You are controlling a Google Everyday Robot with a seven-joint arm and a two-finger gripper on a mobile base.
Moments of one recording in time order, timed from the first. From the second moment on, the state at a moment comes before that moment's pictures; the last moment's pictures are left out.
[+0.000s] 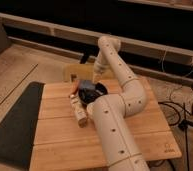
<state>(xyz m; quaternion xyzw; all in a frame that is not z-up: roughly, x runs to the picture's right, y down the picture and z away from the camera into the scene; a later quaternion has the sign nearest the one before) 0.004 -0.047 0.933 -0.42 -0.17 0.04 0.89</state>
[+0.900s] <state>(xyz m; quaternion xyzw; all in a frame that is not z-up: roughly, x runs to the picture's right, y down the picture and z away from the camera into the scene) 0.001 -0.075 0.901 -0.38 -0.31 0.11 0.86</state>
